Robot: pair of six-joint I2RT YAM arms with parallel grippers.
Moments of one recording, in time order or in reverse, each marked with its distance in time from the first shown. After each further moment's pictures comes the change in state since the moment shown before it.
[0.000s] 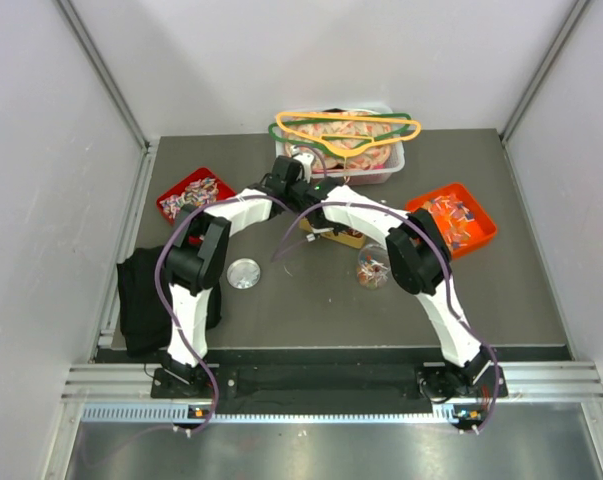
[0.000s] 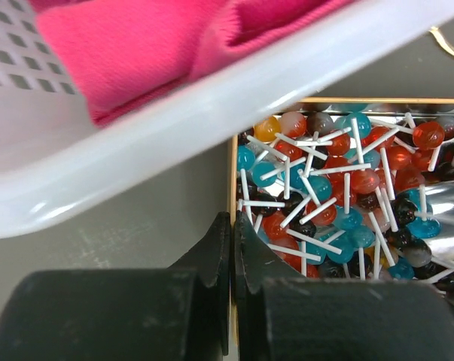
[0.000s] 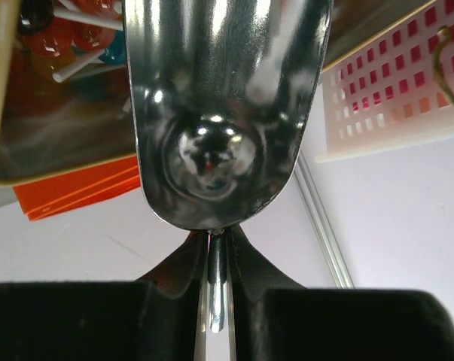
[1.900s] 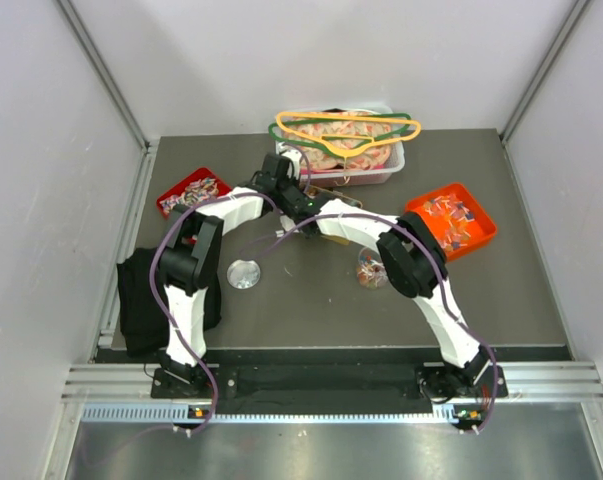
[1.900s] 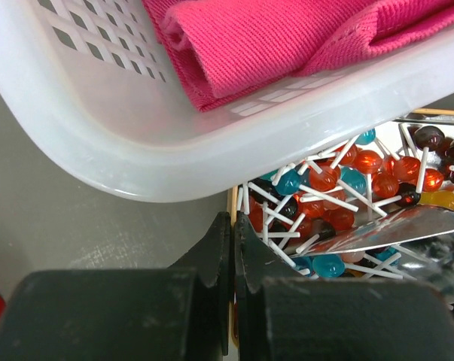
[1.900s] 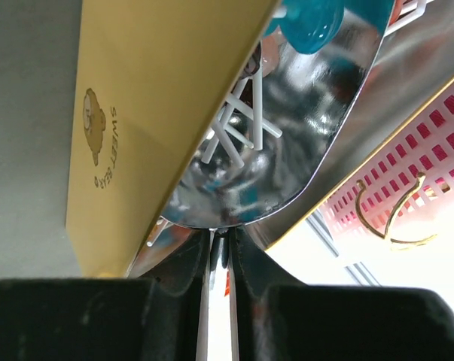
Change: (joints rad) left arm 0.051 -0.026 -0.021 -0.008 -0.046 0.016; right arm 0.048 0.015 -0.108 0.474 -0.229 0.105
